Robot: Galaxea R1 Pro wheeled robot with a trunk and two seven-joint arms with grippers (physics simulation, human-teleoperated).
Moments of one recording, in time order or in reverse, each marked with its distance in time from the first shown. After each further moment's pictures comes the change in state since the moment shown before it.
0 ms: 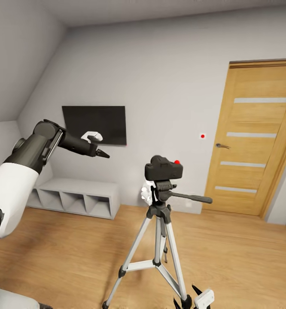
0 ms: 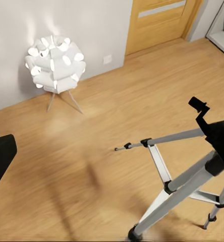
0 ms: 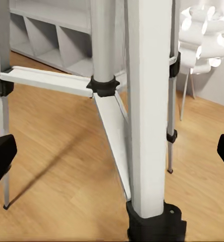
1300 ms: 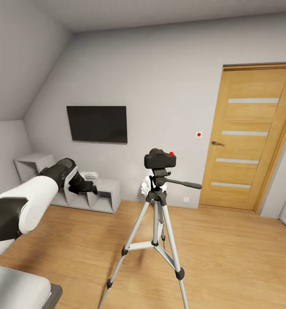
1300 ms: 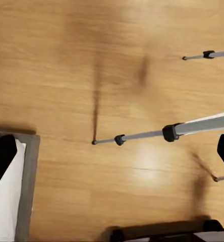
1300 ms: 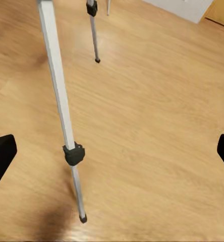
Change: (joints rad) left arm 0.003 -0.135 0.233 0.670 0.007 -0.039 0.751; right arm 0.009 -0.006 -0.012 0.284 -0.012 0.101 -0.192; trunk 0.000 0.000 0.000
